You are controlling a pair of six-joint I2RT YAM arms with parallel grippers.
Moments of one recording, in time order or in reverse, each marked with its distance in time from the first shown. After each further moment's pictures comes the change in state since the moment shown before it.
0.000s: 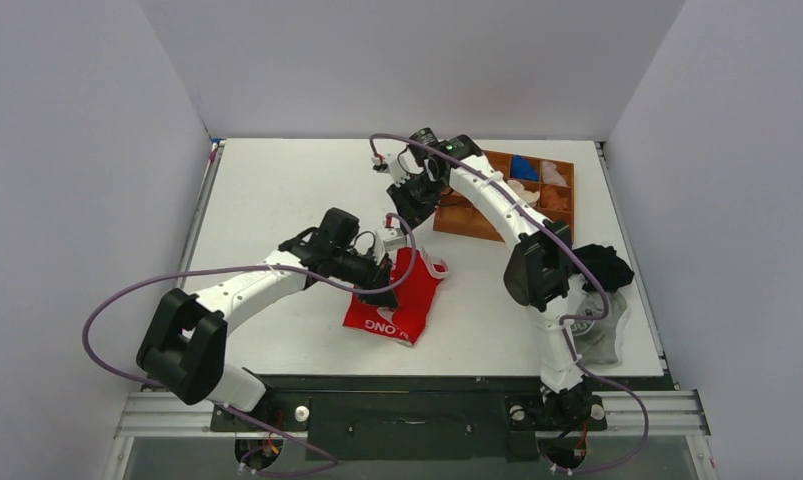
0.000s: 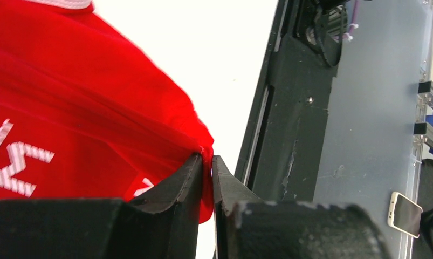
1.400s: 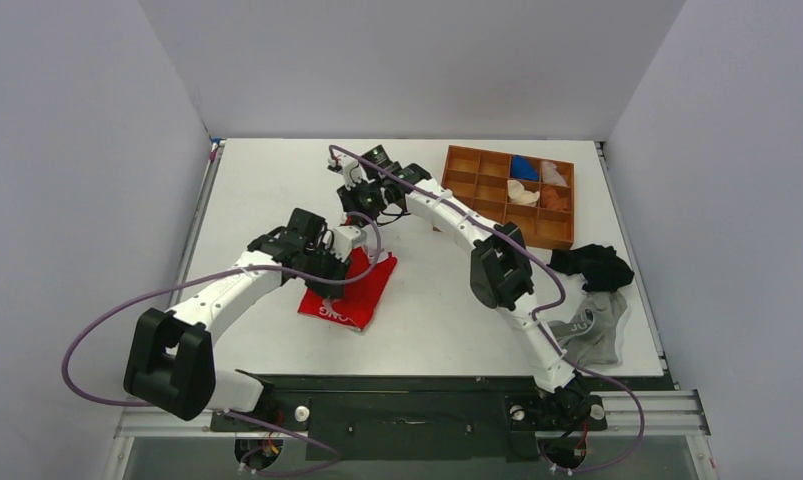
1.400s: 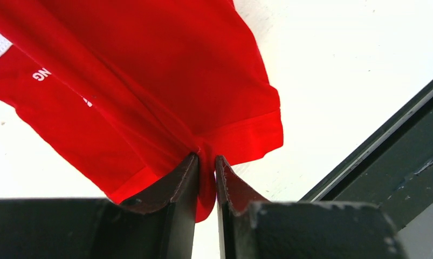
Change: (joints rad) left arm 0.198 -0.085 -0.033 -0.268 -0.488 0.128; right arm 0.151 0.235 0.102 0.489 0.040 0.257
